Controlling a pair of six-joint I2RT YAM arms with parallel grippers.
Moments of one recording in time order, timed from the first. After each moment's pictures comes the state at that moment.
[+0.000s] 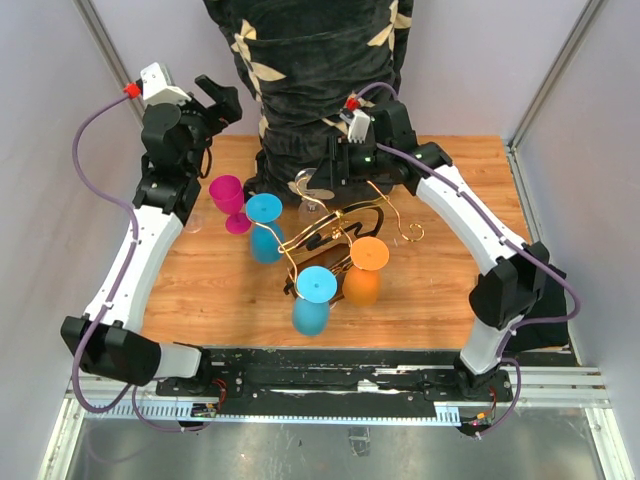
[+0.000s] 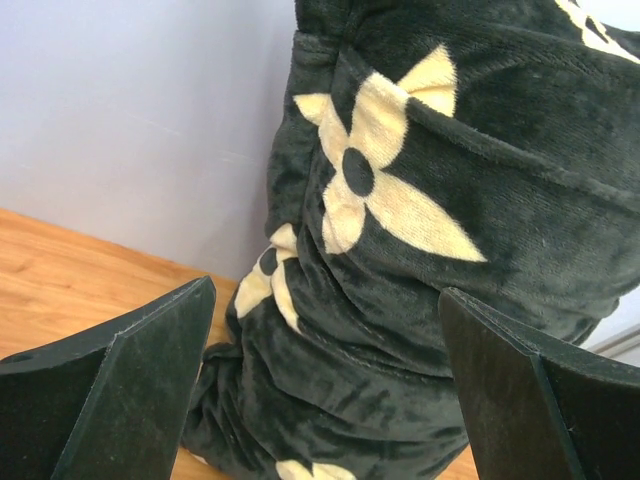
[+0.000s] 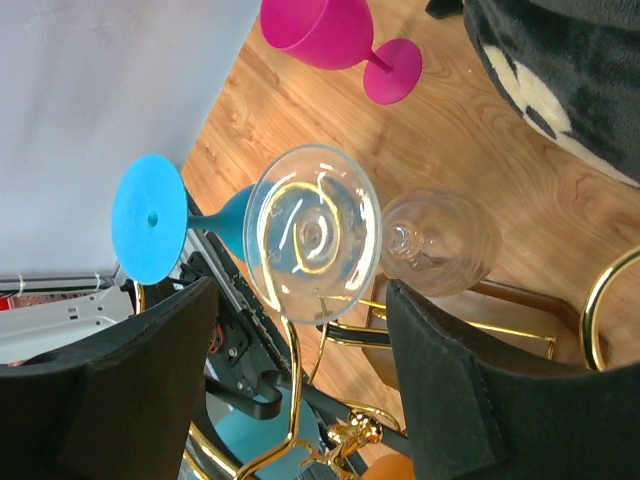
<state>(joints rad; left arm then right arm) -0.20 1.34 1.45 0.00 -0.23 -0.48 0.53 1.75 1.81 -0.62 -0.59 0.43</state>
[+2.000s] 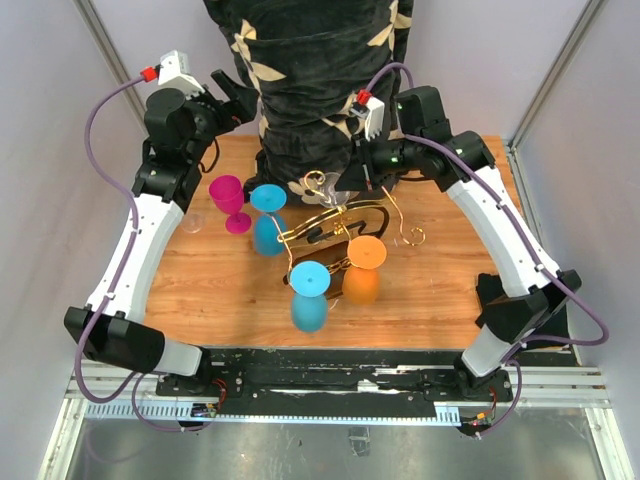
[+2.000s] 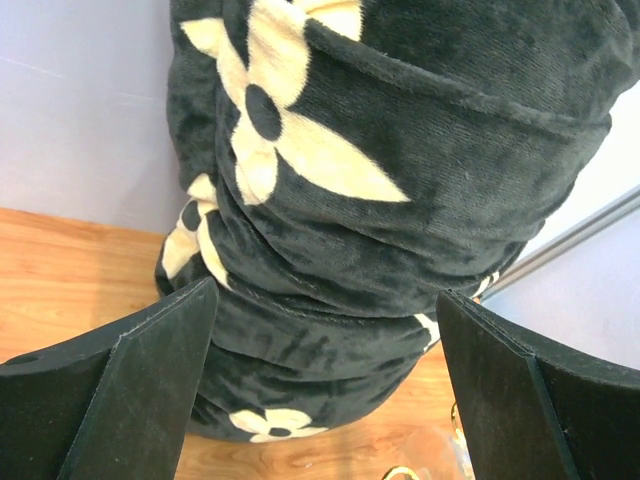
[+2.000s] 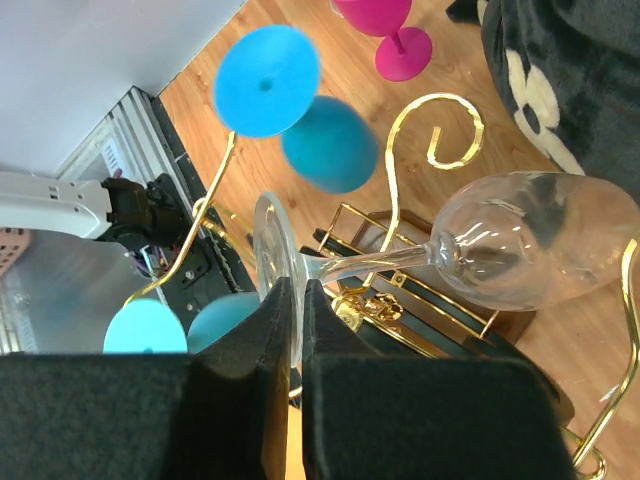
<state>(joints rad) -0.21 1.40 1.57 -0.14 -0.02 -0.51 0.52 1.66 2.01 -0.96 -0.62 0.12</state>
